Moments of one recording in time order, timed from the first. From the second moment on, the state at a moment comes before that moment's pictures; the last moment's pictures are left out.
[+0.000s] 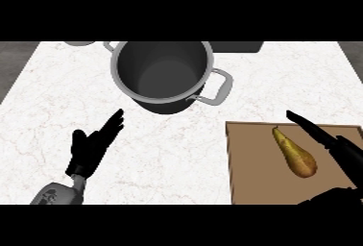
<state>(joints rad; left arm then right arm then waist) -0.12 0.35 -0.33 -1.36 0.27 0.05 0.10 0.02 -0.75 0.24 -1.89 0.02 0.12 0.16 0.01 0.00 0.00</state>
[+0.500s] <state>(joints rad) -0.11 0.31 -0.29 -1.35 0.22 0.03 0.11 -0.07 -0.69 0.21 -1.55 0.18 0.21 -0.04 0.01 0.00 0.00</state>
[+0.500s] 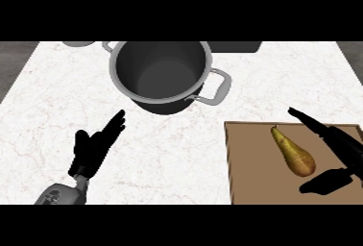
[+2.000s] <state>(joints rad) -0.09 0.22 -0.18 -1.37 0.11 -0.06 0.13 -0.25 -0.45 0.03 -0.91 0.22 0.45 -0.54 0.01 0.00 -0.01</state>
